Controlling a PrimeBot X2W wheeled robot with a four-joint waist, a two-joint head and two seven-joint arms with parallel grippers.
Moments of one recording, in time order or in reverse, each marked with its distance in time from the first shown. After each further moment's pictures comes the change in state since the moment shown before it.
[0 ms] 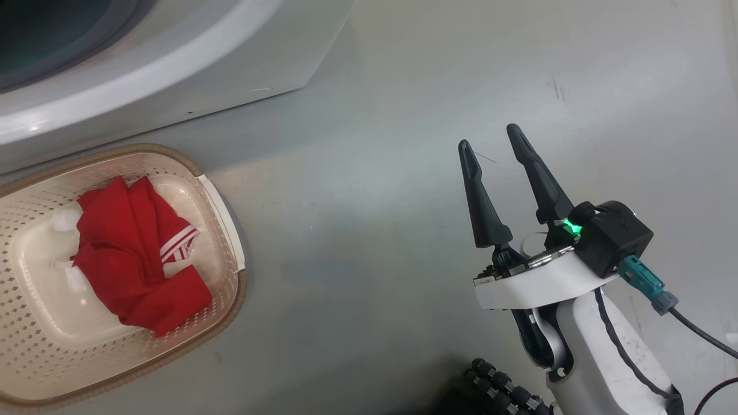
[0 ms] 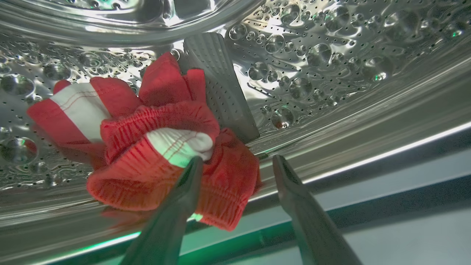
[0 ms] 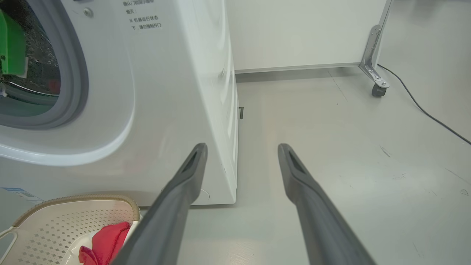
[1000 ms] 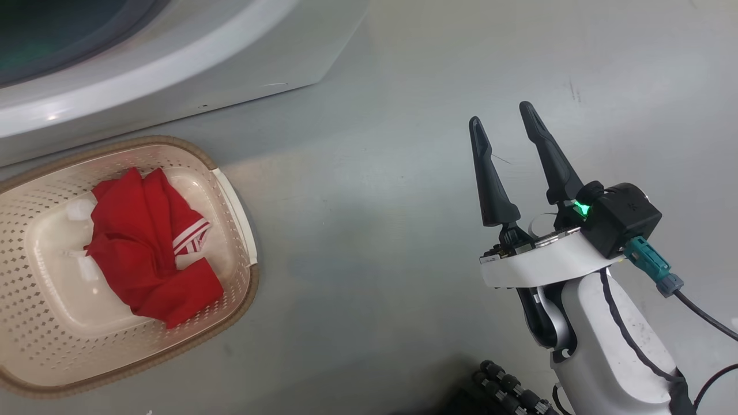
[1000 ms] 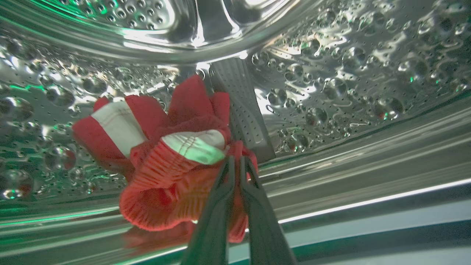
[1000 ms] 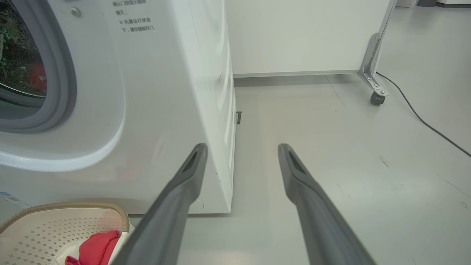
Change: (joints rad) left arm -0.102 0.005 -0.005 0.028 -0.031 -0.006 0.043; right arm -0.054 0.000 -0.020 0.027 -0.014 -0.021 0.000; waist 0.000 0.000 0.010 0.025
